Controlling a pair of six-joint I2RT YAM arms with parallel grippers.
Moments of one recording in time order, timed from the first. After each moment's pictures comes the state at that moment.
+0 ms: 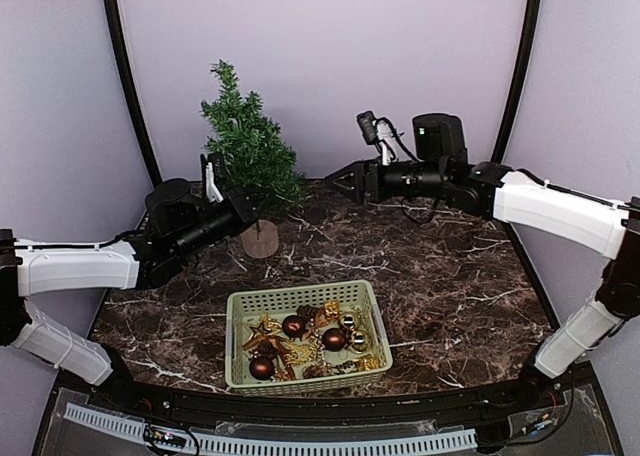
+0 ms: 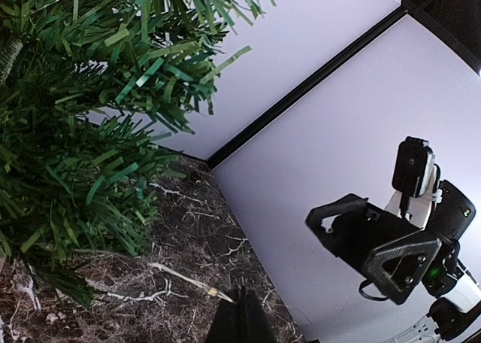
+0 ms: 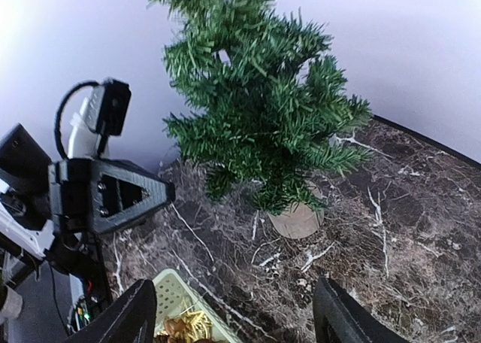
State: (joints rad) left arm -0.72 1.31 0.73 0.58 0.07 -0.86; right arm 0.75 1.49 1.29 -0.08 -0.36 0.29
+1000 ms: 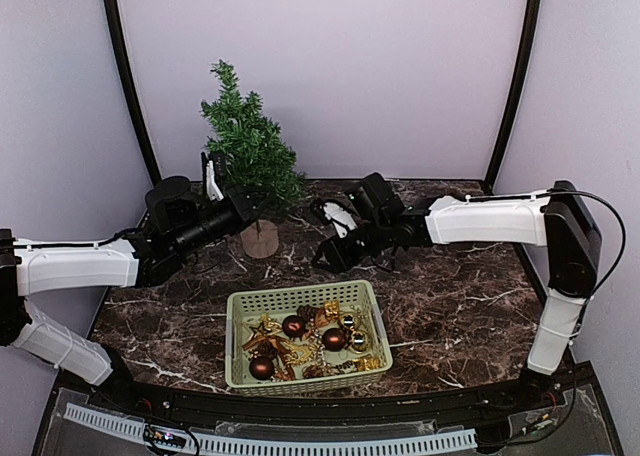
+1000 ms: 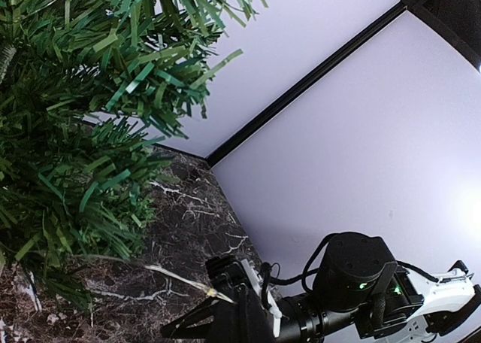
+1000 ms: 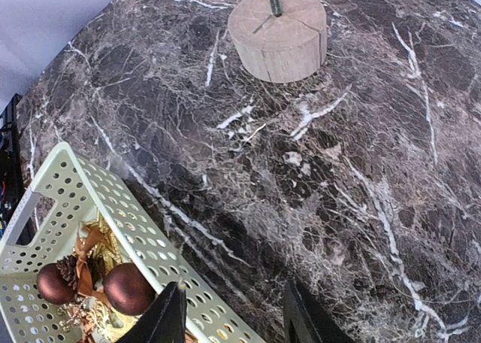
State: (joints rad) left arm -0.72 1.31 0.75 0.55 0.09 -0.85; right arm 0.87 1.83 1.33 -0.29 -0.26 0.13
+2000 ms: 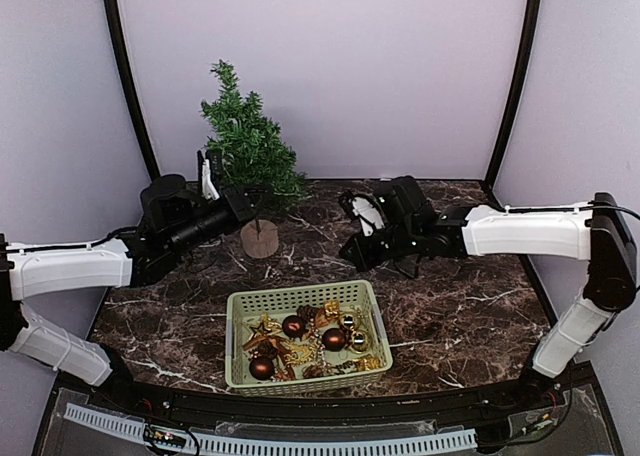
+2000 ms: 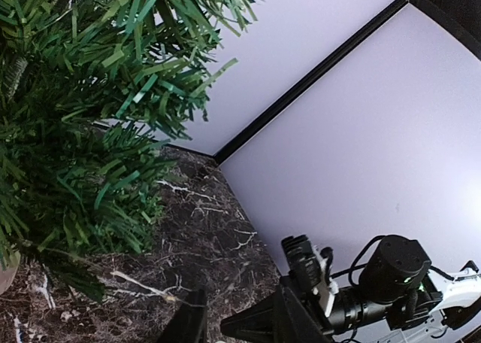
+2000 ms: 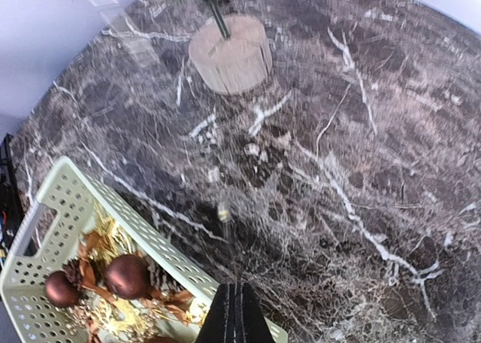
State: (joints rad) left arm -0.70 1.28 0.75 0.50 0.09 -0.81; right arm 0.87 1.62 1.12 -0.21 -0.12 0.25
